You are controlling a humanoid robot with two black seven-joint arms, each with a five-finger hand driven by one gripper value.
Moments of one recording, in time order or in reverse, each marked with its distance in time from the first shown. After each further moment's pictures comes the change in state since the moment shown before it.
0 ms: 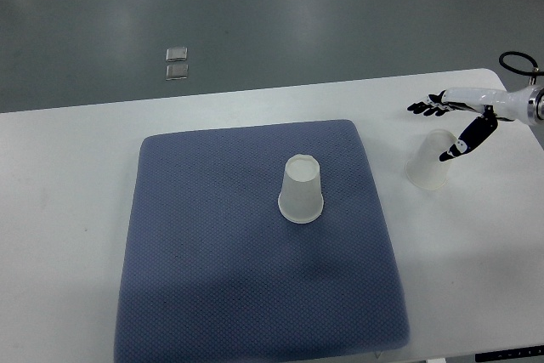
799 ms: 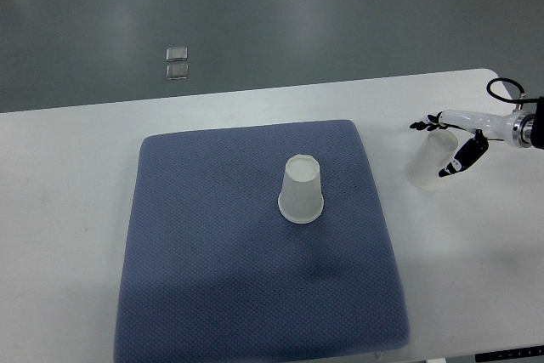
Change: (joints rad) left arm 0.000 0.000 0.000 0.000 0.000 0.000 0.000; right arm -0.019 0.077 -0.127 -0.089 -0.002 -0.177 -0.009
